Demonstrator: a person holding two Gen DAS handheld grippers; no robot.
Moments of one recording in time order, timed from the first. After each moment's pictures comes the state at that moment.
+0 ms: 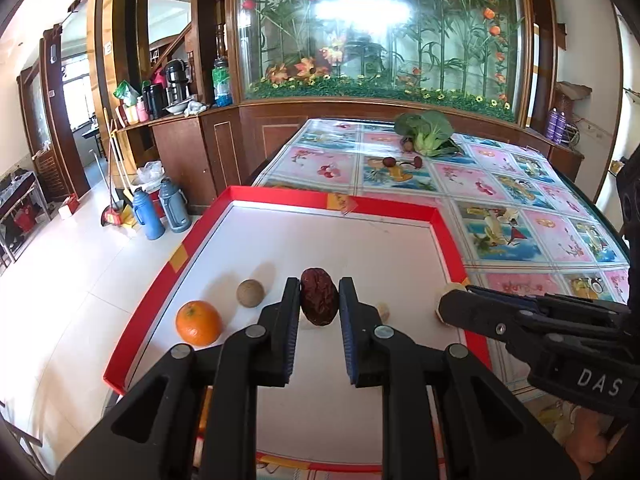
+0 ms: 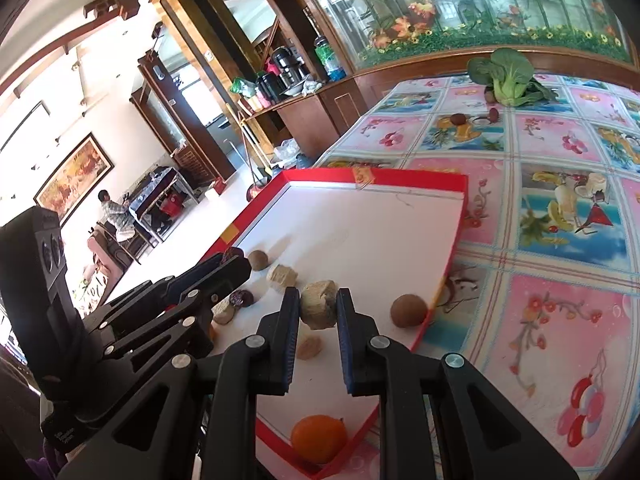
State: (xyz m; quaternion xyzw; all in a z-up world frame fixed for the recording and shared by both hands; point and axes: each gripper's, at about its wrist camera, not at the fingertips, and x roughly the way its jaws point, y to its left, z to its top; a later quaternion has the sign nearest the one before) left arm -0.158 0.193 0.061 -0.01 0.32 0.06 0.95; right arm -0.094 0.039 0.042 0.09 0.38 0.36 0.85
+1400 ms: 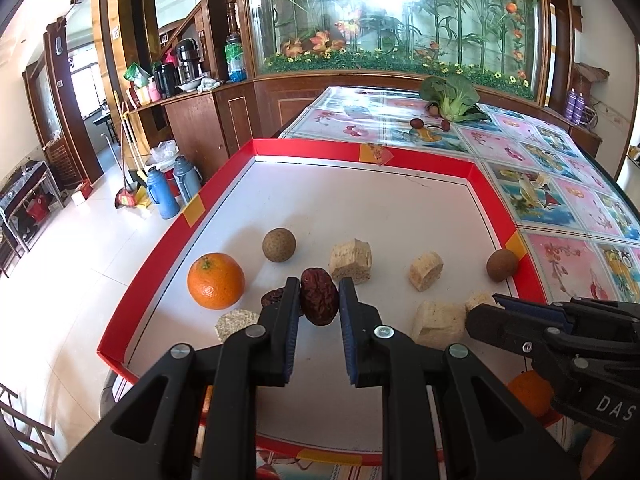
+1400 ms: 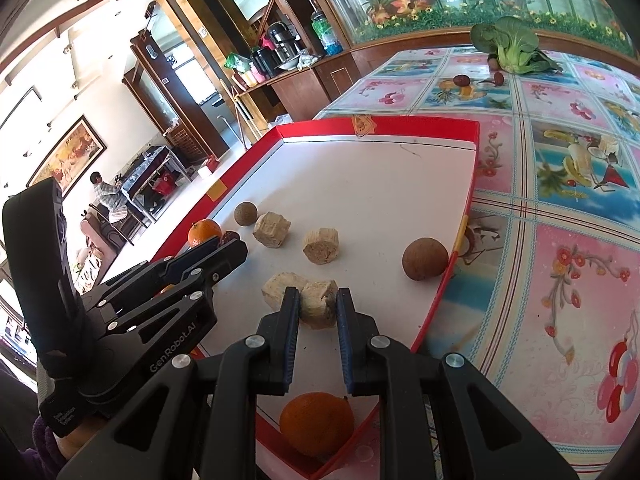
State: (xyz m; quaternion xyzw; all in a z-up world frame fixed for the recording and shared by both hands) left arm -0.152 0.212 0.024 0.00 0.35 0.09 0.93; right arm -0.108 0.056 0.015 0.08 0.41 0.35 0.84
